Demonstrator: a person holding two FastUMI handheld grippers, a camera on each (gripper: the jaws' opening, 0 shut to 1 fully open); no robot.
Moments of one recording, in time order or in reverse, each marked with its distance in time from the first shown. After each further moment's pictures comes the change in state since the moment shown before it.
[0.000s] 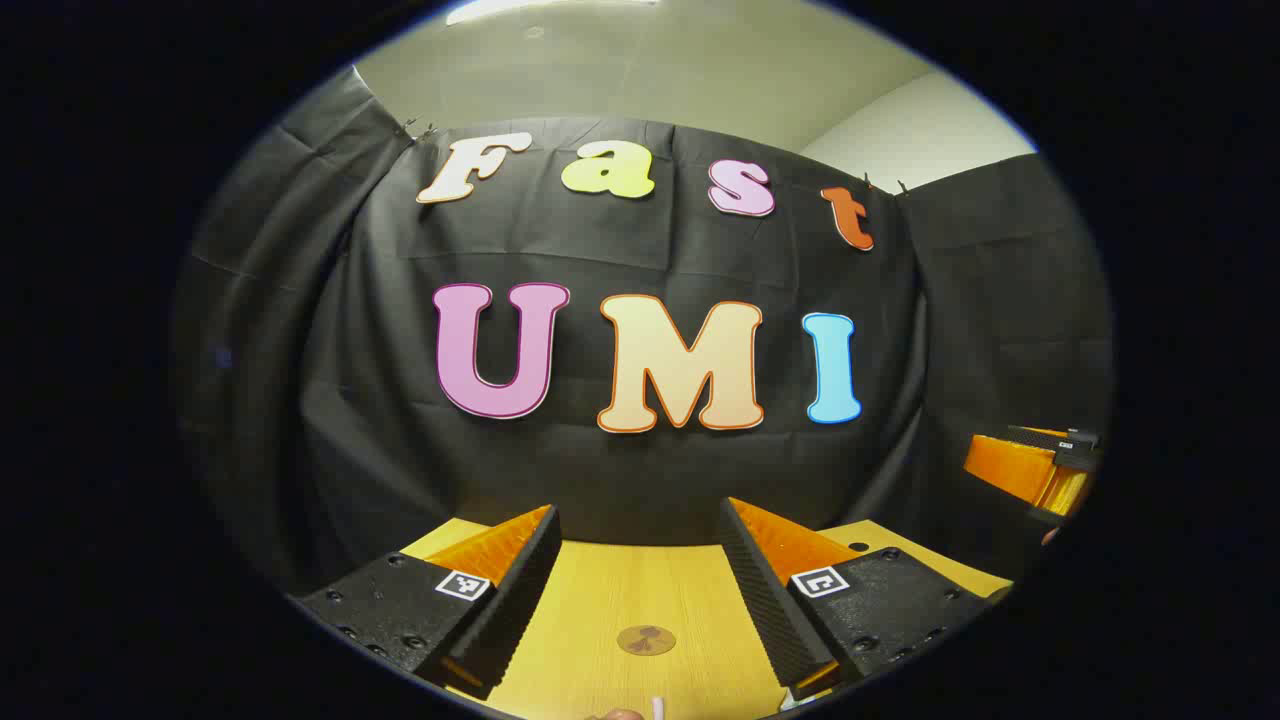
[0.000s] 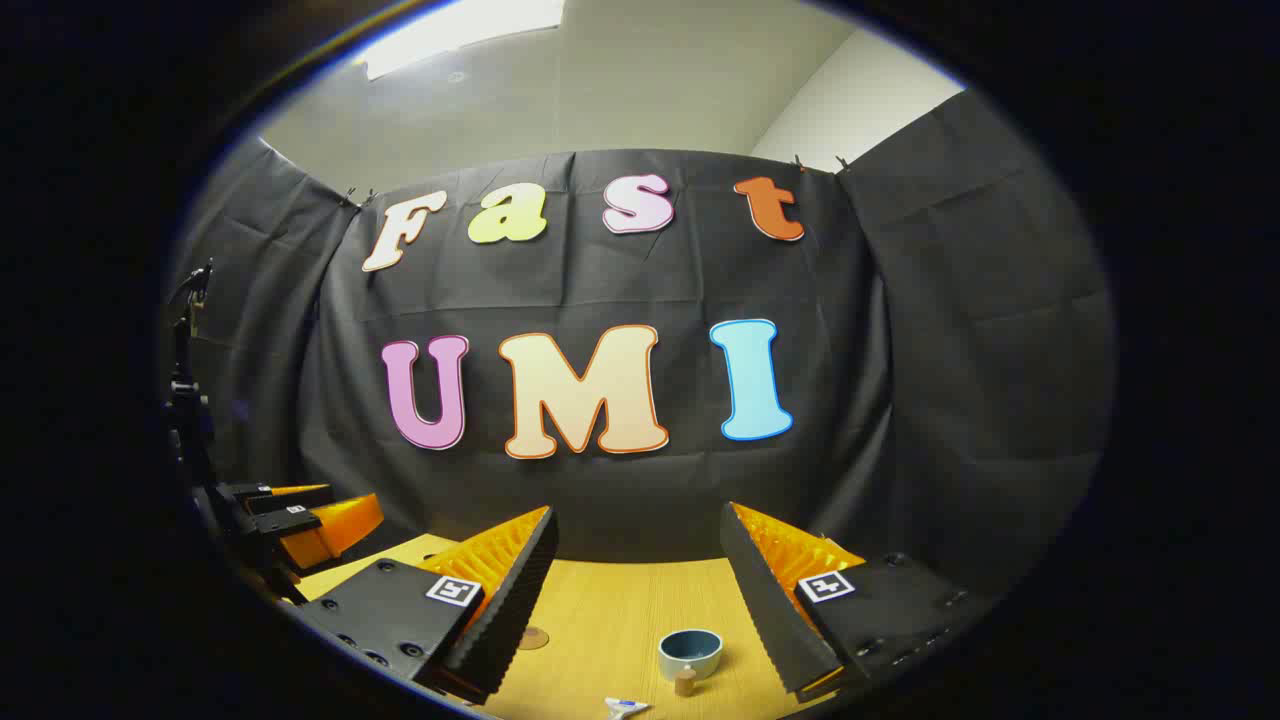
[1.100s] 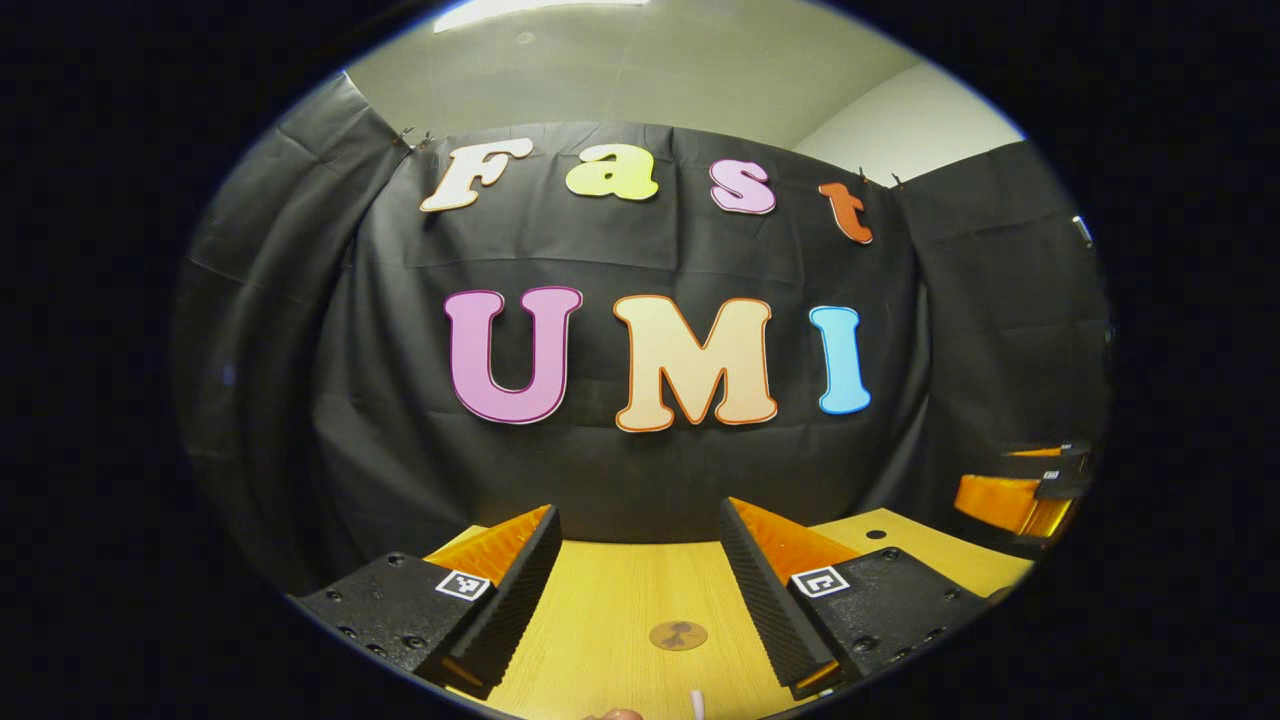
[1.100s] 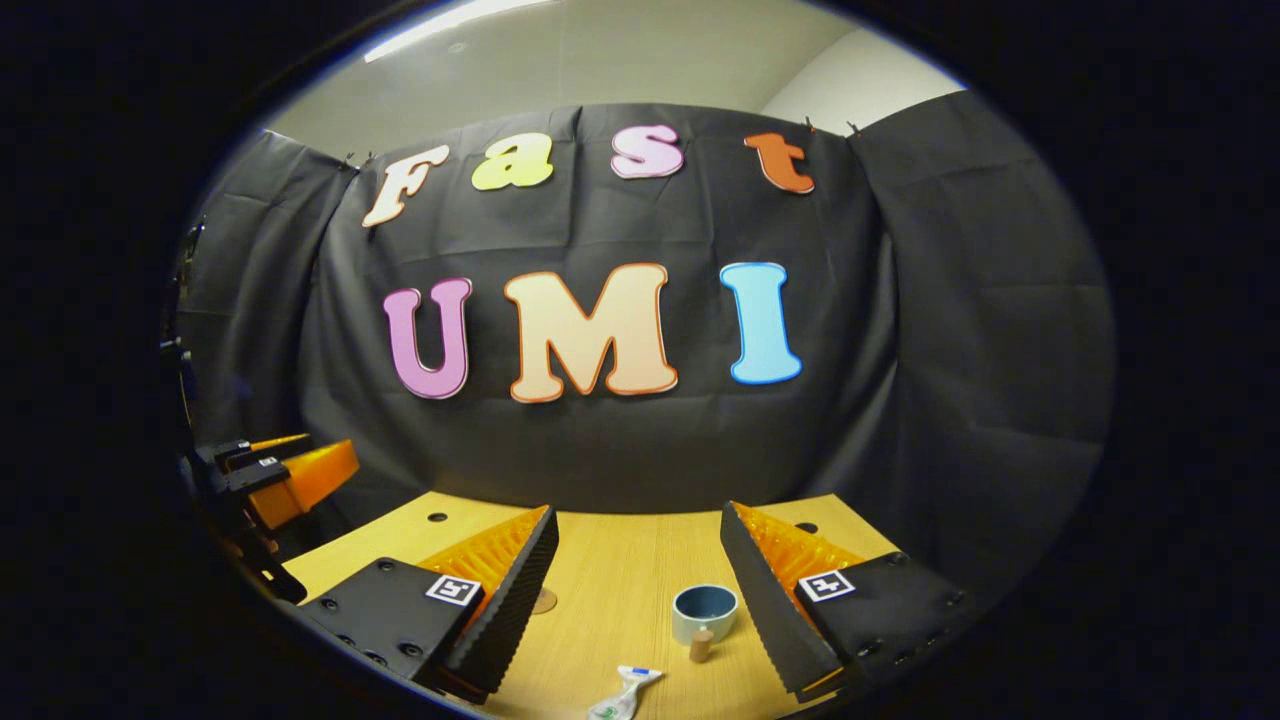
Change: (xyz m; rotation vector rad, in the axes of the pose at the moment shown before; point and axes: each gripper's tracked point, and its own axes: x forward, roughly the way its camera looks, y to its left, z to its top) left arm -0.008 0.031 0.000 0.041 -0.012 0.004; right arm -0.002 0.021 -0.072 -0.008 0.208 -0.001
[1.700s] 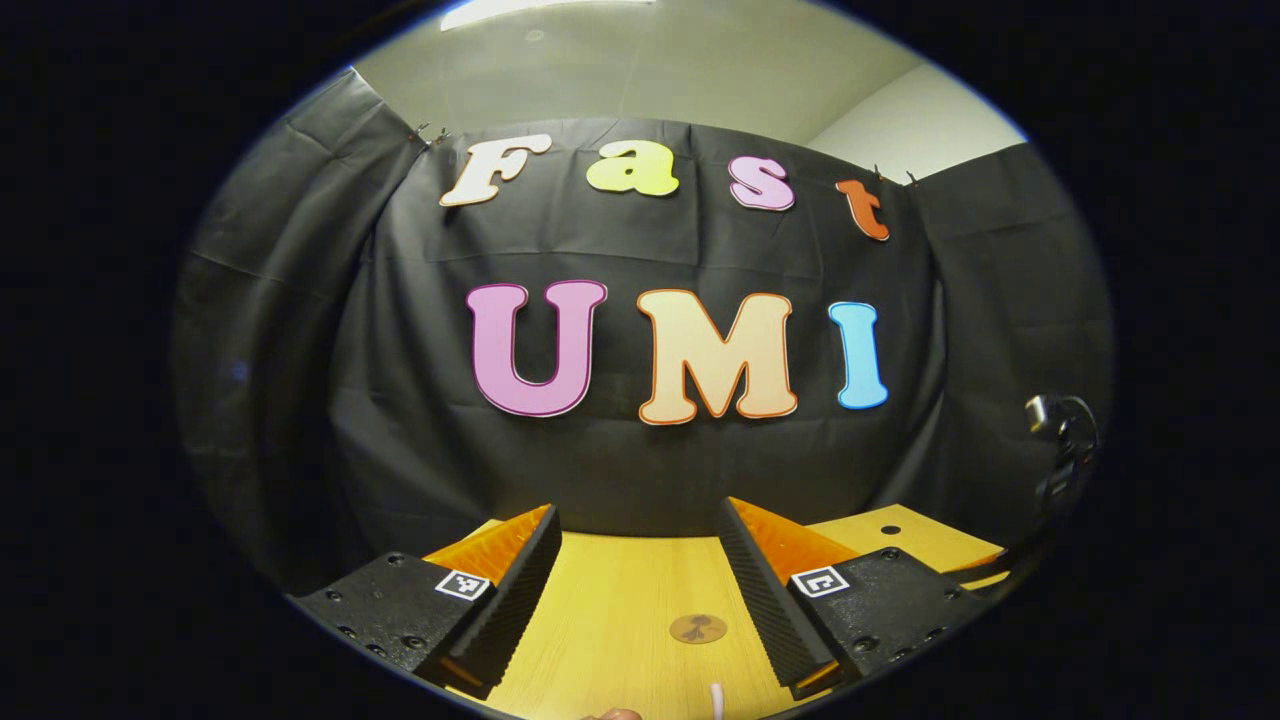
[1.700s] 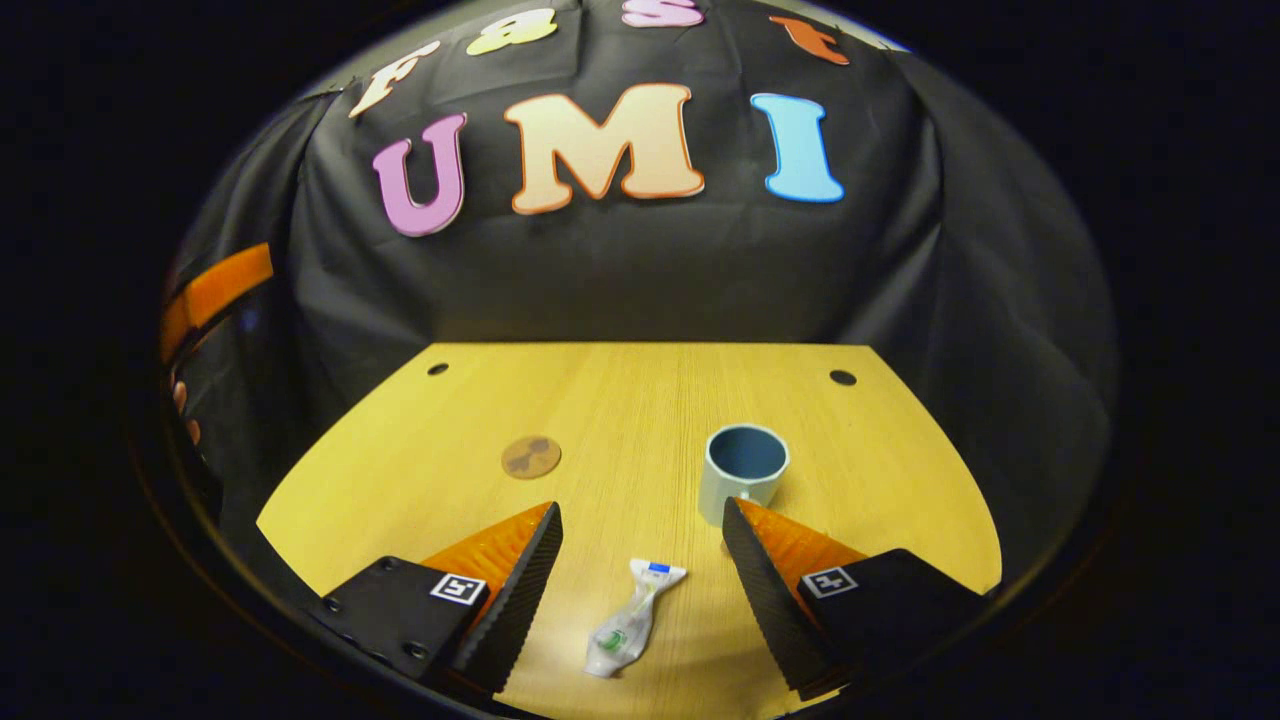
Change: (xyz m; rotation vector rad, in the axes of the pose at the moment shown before) left arm -0.009 0.029 -0.010 0.000 0.025 0.052; right arm 0.017 0.006 -0.178 -0.052 0.502 0.024
